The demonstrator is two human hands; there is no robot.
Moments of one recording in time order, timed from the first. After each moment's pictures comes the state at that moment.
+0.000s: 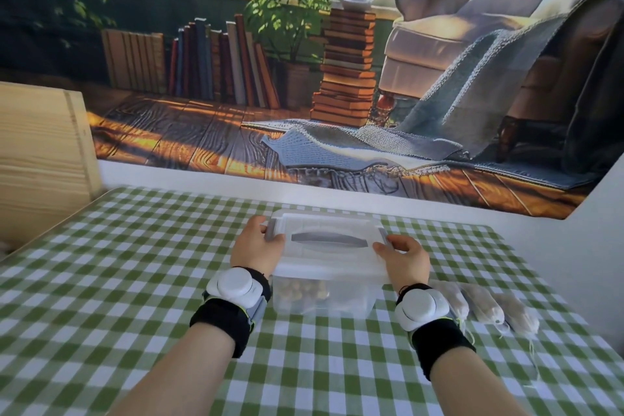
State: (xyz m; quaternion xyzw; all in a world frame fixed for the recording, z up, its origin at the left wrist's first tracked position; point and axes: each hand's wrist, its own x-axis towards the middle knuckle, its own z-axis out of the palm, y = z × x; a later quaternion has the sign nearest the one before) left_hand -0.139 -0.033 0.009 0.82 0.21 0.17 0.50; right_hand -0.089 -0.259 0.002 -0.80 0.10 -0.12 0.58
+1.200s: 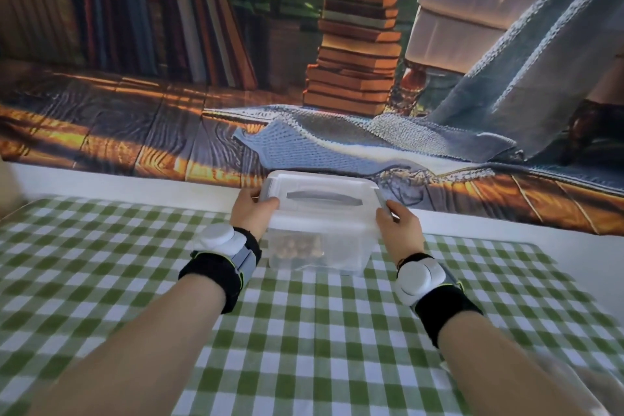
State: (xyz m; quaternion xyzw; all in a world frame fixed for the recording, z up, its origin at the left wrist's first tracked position) left_hand 0.079 0.012 -0.009 0.73 0.21 0.16 0.63; right_hand 0.110 -0.219 -0.009 -0.83 0.02 -0.09 0.55
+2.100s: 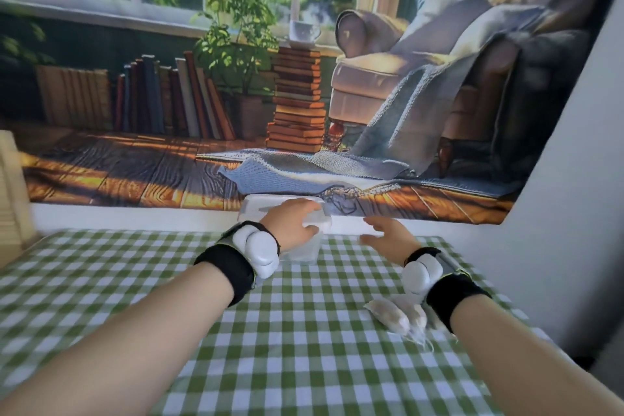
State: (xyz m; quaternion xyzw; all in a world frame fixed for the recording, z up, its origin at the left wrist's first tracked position) left_hand -0.078 -0.093 0.101 0.96 -0.17 0.10 0.20; right_hand -0.054 -0.315 0.082 -0.94 -0.09 -0.05 0.32
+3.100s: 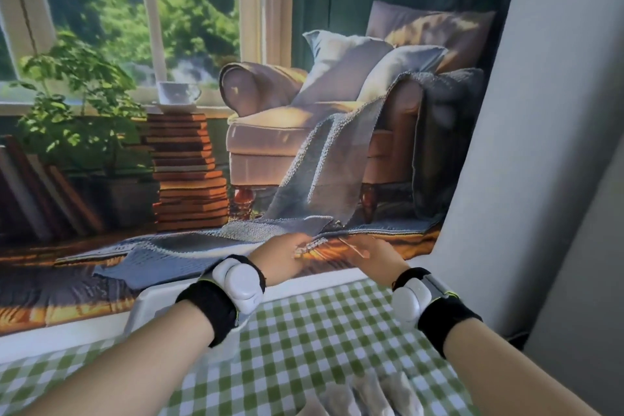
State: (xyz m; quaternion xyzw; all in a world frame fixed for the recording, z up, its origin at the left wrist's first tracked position) left_hand 0.054 -0.224 0.198 0.94 -0.23 -0.01 0.25; right_hand 0.033 -0.437 0.187 -0.94 -0.03 -0.05 0.33
